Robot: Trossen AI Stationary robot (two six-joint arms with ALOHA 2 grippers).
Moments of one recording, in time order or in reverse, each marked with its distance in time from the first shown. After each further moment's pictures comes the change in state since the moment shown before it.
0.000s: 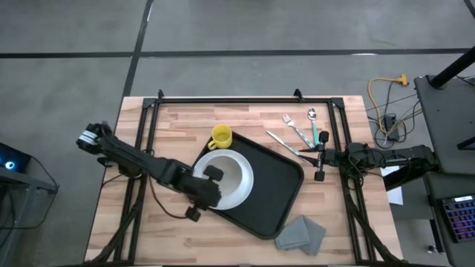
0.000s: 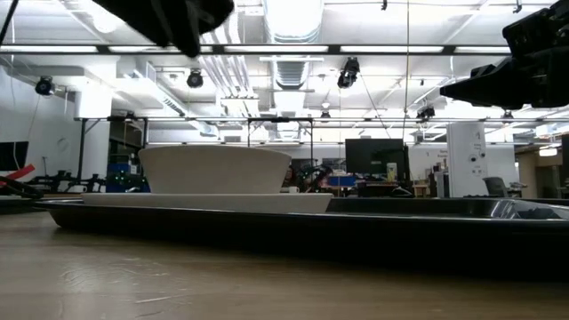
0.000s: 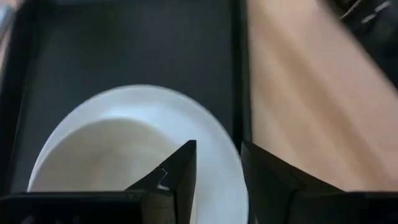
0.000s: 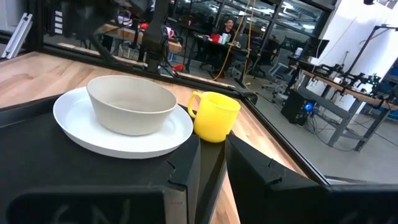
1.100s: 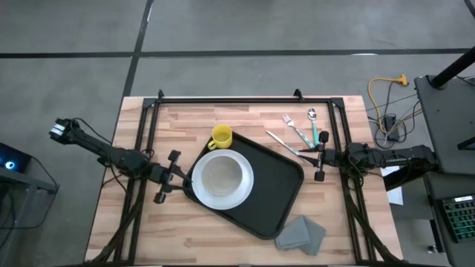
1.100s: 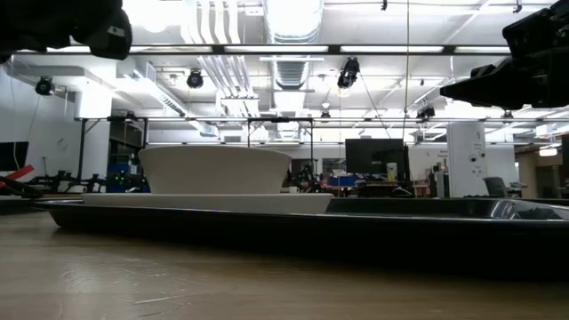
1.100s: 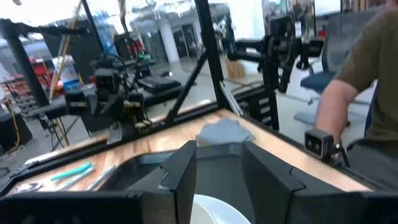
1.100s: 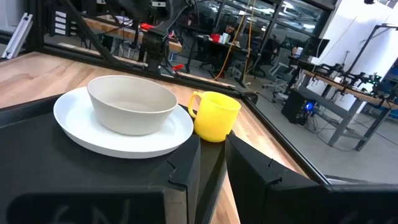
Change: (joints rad) left arm 0.000 -0.947 -1.035 1.078 0.004 0.090; right arm 0.001 0.001 0.000 0.000 0.000 0.001
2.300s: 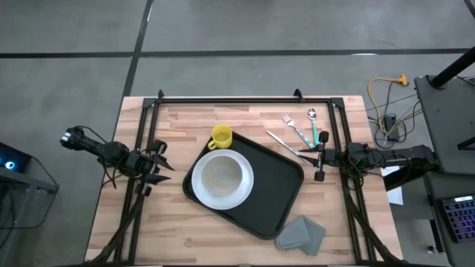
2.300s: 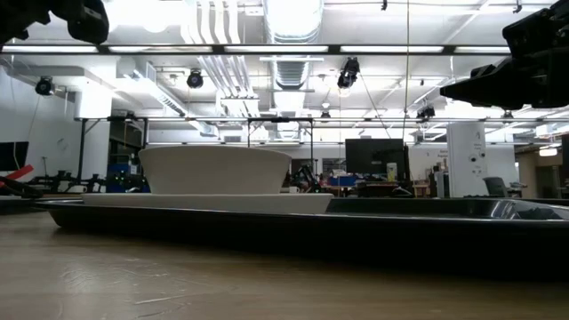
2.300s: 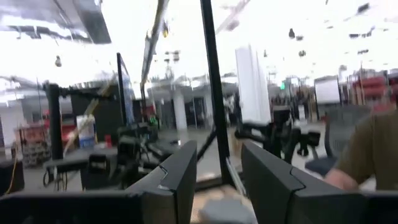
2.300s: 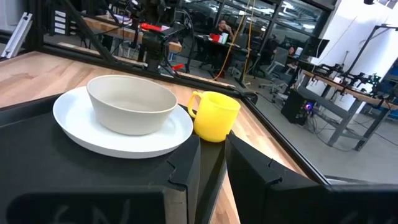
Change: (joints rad) left arm 0.000 -0.327 -0.061 -0.007 0.003 -0.084; right arm -0.001 0.000 0.000 0.000 0.000 -0.004
